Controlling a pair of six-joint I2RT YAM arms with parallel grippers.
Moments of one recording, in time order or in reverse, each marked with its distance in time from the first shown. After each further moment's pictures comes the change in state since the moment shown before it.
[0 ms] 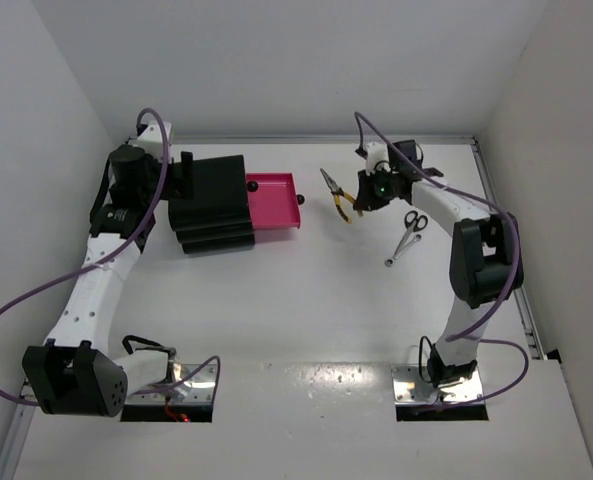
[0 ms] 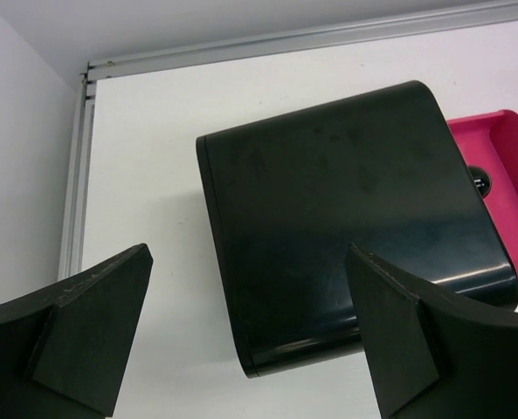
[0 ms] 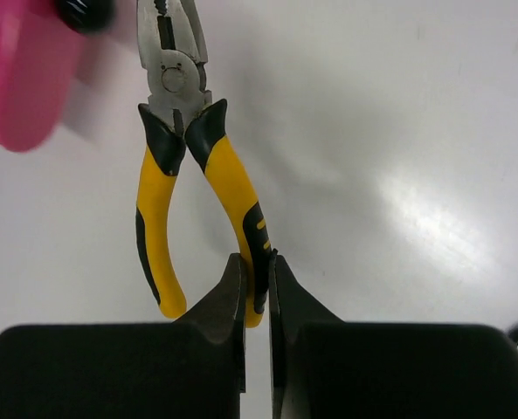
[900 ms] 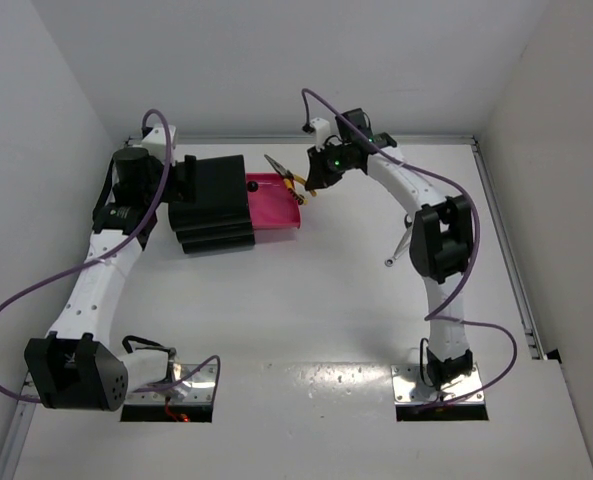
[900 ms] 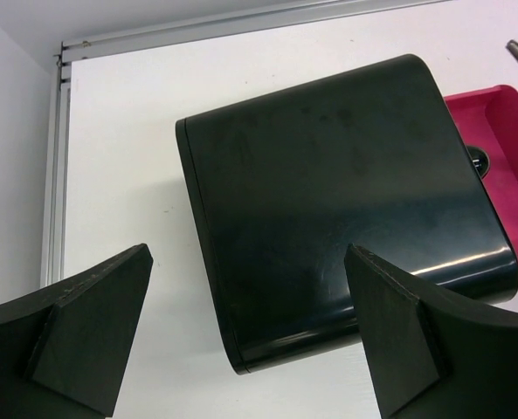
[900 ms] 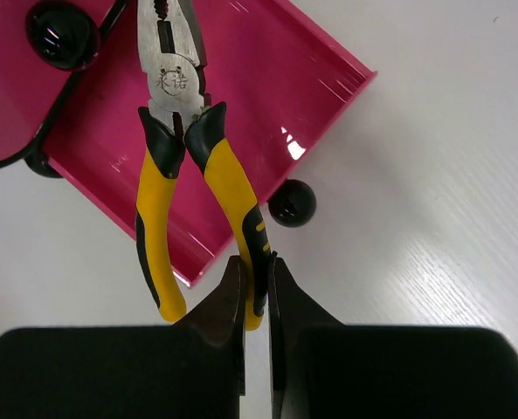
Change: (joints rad) left arm 0.007 0.030 -0.005 -0.024 0.041 0.000; right arm 0.186 0.322 0.647 -0.265 -0.156 -0.048
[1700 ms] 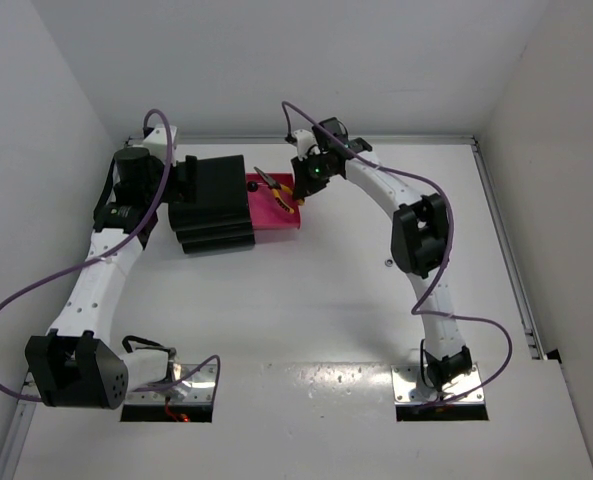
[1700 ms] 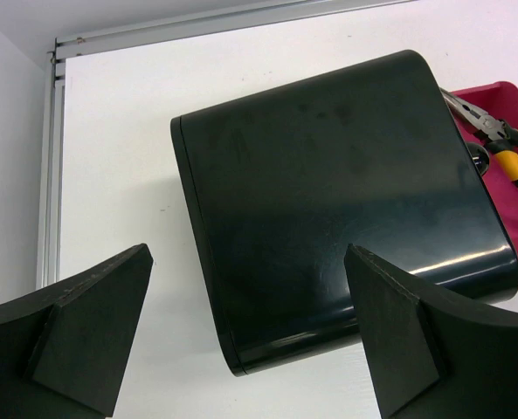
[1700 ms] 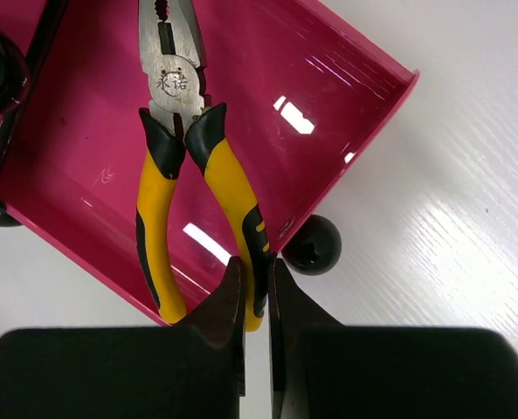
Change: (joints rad) left arm 0.000 0.010 0.000 -0.001 0.007 0.000; right arm 0.082 0.150 0.135 -0.054 0.106 0.103
